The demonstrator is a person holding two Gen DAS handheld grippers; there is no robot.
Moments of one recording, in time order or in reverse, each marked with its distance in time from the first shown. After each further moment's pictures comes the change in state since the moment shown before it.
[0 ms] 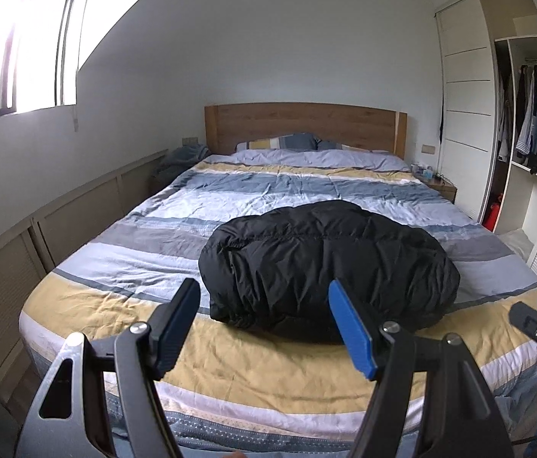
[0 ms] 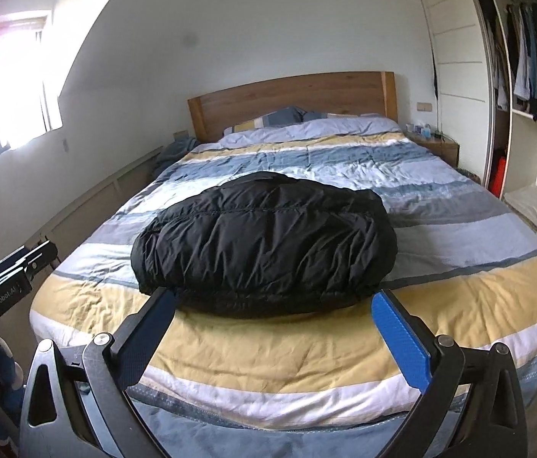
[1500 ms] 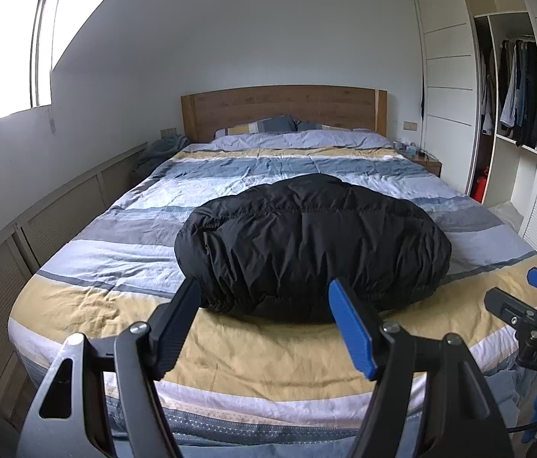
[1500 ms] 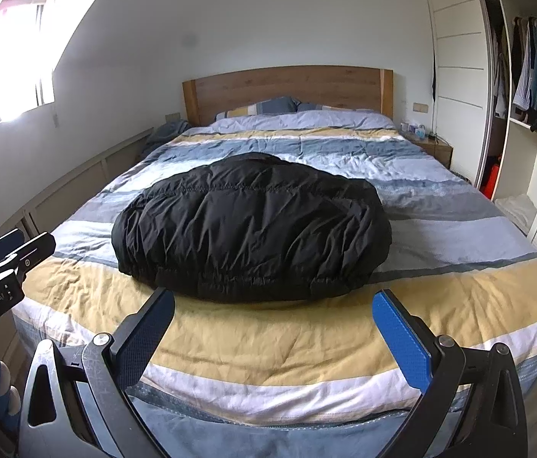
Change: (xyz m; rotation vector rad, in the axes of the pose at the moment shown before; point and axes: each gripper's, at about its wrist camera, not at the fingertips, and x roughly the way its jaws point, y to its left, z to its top) left arm 0.033 -0.018 -0.025 0.067 0.063 -0.061; right arm 0.028 0.000 -0.017 -0.044 0.049 -0.066
